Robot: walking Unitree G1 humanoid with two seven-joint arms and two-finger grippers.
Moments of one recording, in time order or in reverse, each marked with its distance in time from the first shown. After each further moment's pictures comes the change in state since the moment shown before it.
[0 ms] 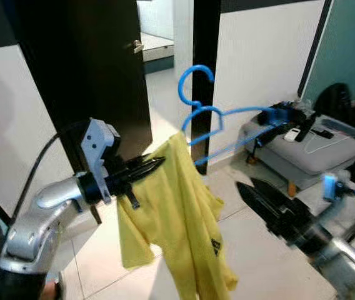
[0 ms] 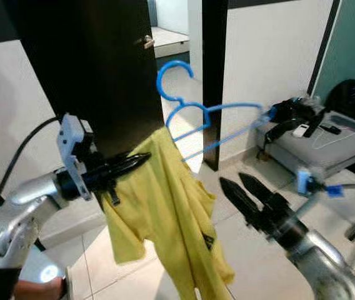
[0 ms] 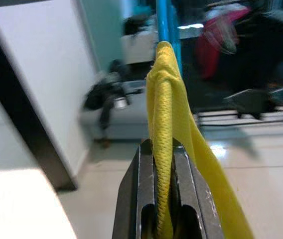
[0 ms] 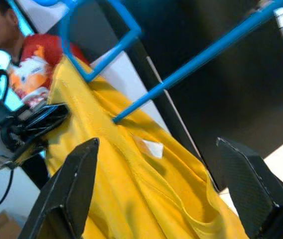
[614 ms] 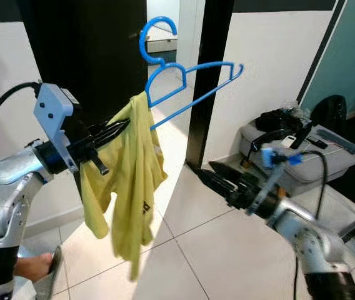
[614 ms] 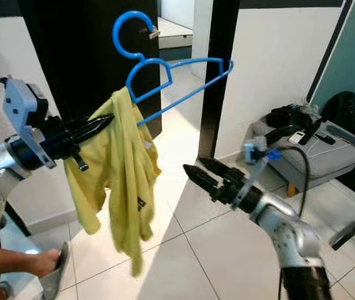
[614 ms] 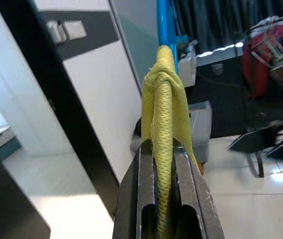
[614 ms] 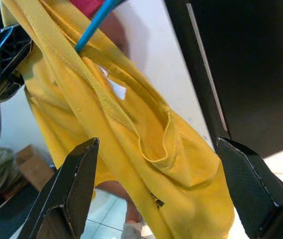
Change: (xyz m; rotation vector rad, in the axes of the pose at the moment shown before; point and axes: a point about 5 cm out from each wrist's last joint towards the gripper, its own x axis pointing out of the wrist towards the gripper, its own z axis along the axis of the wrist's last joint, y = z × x) left arm -0.013 0.034 0.055 0.250 -0.106 0.023; right arm 0.076 -0.015 -0.014 -0.007 0.119 0.210
